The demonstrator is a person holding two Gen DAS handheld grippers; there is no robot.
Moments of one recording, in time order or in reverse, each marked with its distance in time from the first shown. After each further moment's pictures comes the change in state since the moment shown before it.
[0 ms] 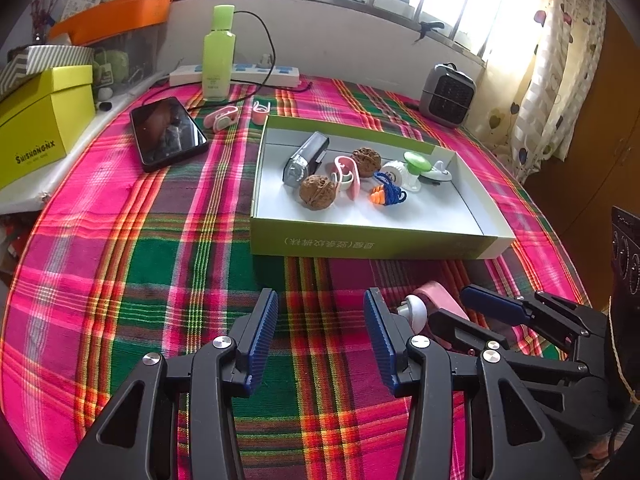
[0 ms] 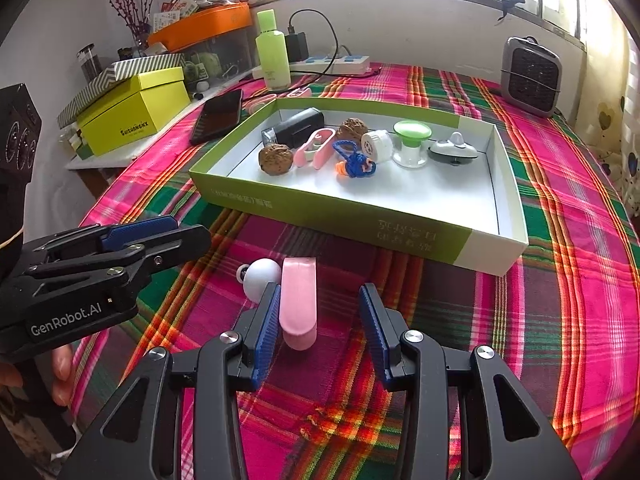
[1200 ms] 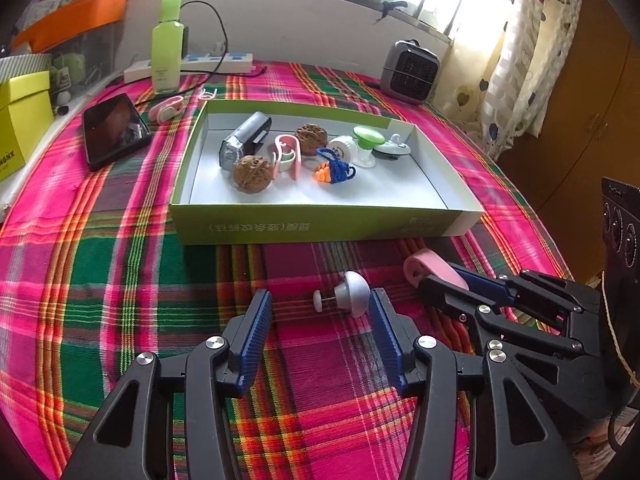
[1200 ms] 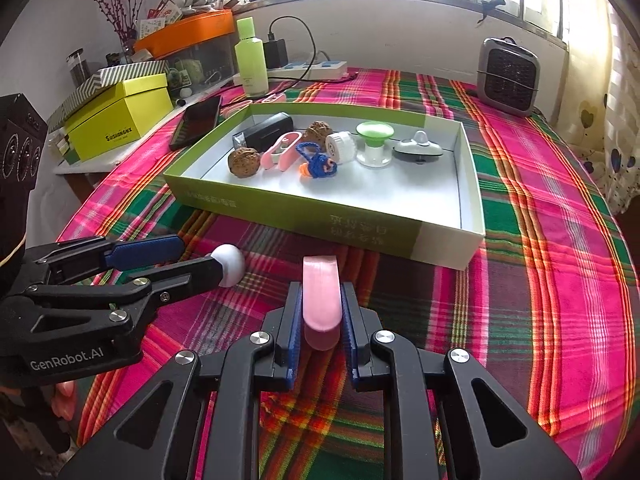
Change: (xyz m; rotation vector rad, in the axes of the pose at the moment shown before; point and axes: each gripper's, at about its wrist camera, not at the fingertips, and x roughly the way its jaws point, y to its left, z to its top) left arm 0.017 -0.027 -0.002 0.071 0.052 -0.098; right arm -0.009 -0.020 -0.005 0.017 -0.027 -0.055
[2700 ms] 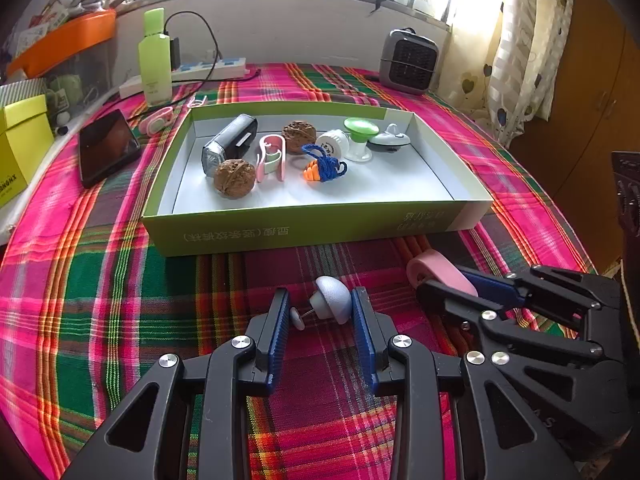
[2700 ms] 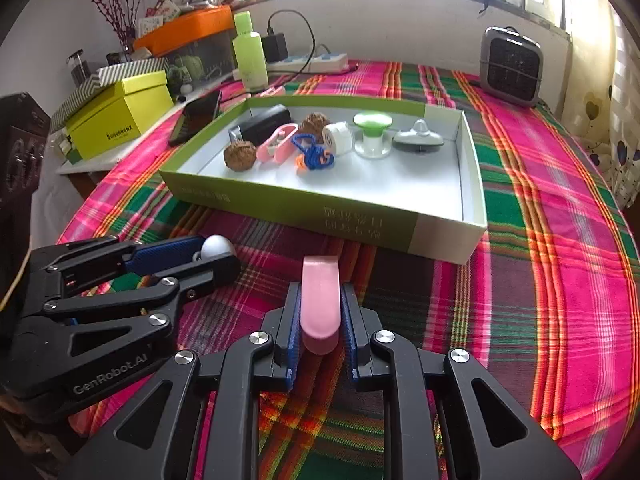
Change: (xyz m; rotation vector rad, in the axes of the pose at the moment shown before) left arm 0.012 -0.020 0.000 0.058 -0.002 0.076; right arm 0.007 -0.006 0.000 0.005 0.025 0.027
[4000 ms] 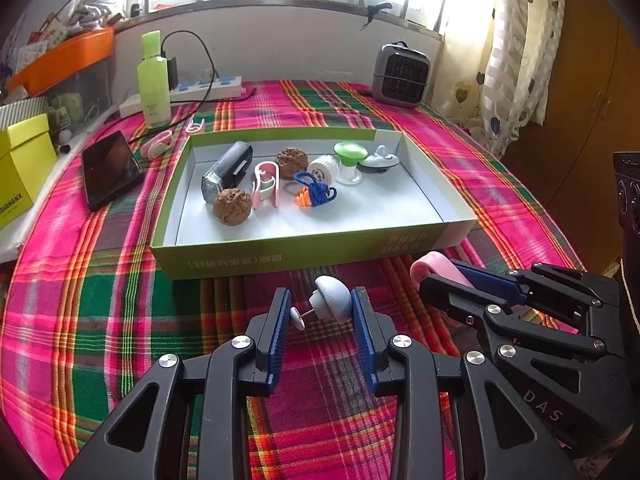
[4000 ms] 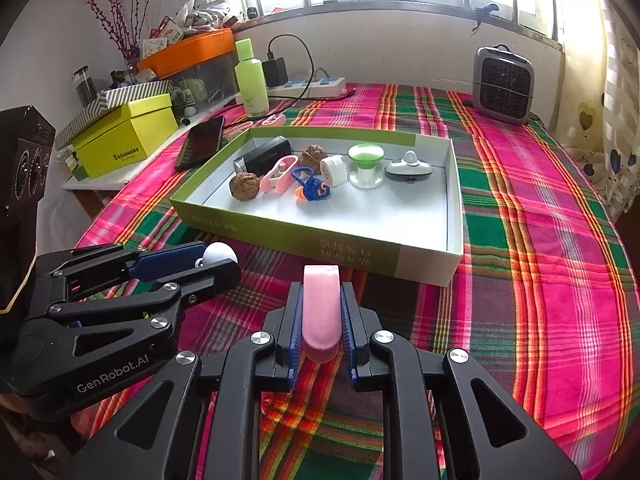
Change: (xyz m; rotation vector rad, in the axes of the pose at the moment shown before) left arm -0.016 -0.005 0.011 0.019 -0.041 -0.002; right arm -0.022 -0.003 0.008 0.012 -0.074 0.009
